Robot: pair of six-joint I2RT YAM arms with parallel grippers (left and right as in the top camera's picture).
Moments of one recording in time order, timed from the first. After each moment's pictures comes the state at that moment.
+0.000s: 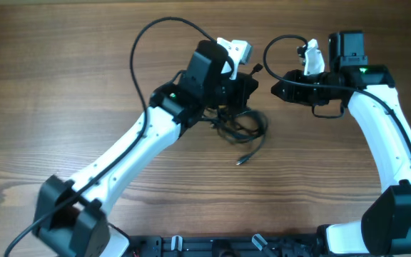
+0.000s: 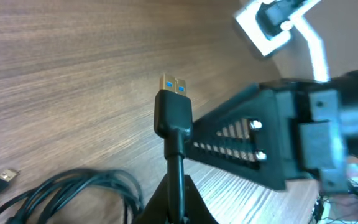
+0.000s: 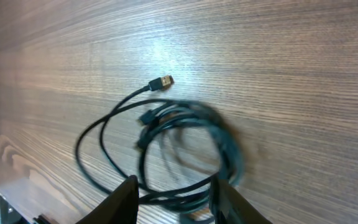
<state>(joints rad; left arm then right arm) -0.62 1.63 1.31 -0.30 0.38 -0.43 0.04 1.61 1.30 -0.85 -0.54 0.17</state>
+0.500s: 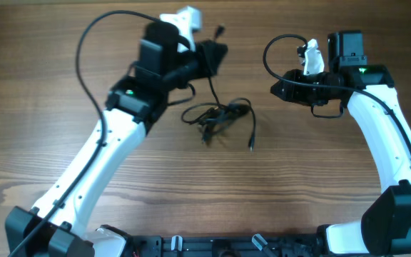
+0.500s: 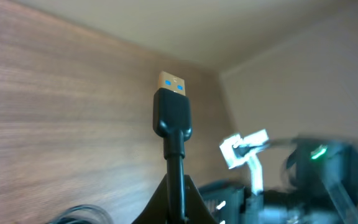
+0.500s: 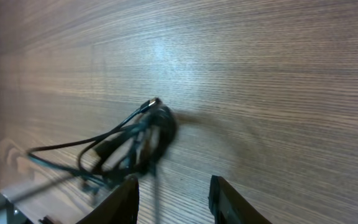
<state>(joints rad) -0.44 1.50 1.31 -0.20 0.38 -0.74 0.05 1.61 1.30 -0.85 -0.54 0.18</state>
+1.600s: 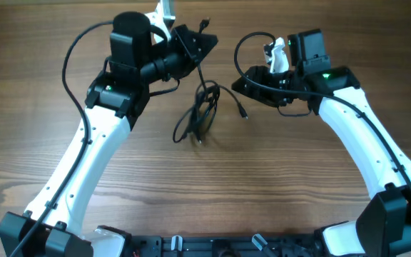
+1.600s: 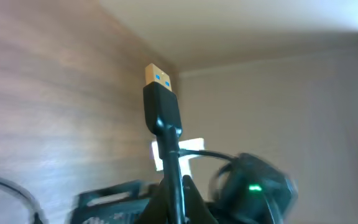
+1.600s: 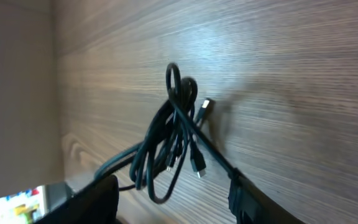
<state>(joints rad) -0.32 1.49 1.31 -0.19 0.60 -1.08 0.25 1.62 1.30 -0.69 -0.60 0.51</state>
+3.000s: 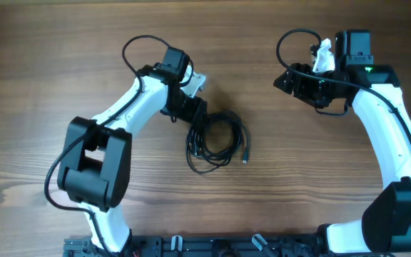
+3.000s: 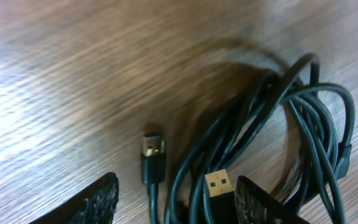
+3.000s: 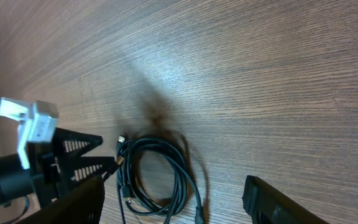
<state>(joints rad) -0.36 1.96 1.35 -0.78 0.34 0.07 0.01 1.62 1.30 -0.83 -0.50 0.35</state>
